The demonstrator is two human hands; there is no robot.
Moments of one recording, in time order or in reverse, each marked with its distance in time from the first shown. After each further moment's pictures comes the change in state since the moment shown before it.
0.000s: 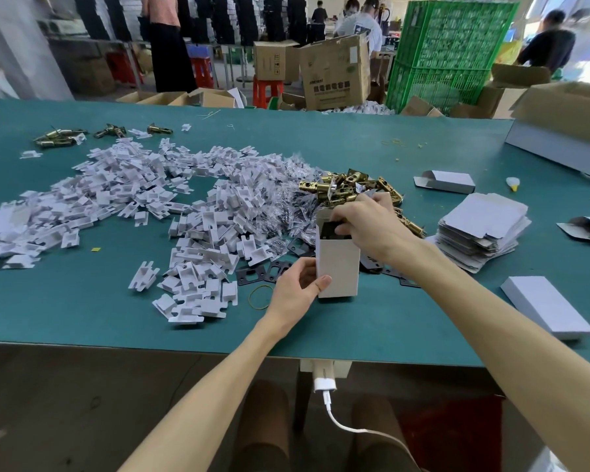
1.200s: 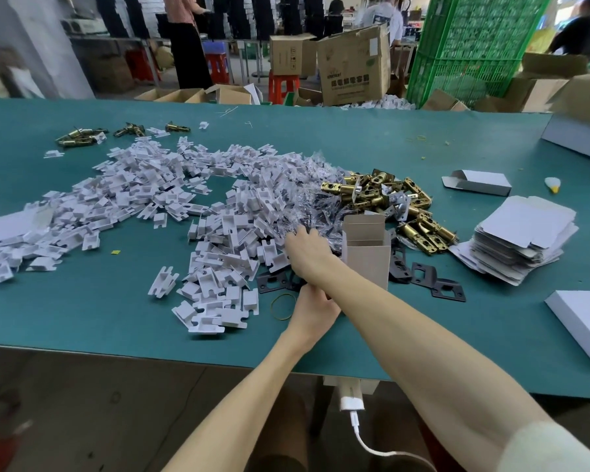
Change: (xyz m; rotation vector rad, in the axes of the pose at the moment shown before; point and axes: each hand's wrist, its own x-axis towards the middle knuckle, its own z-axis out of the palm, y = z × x) left_hand 0.006 -0.015 0.000 0.175 0.053 -0.055; right_hand 0.077 -0.101 0.103 -0.111 -0.339 0.106
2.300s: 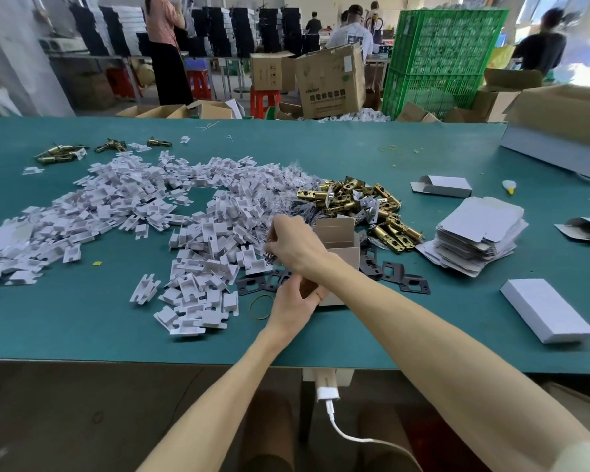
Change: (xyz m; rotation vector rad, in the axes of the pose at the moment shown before) left_hand -0.006 0.009 -0.004 -0.006 0.002 0.076; right_hand -0.050 0.012 -0.048 0.485 0.229 -0.034
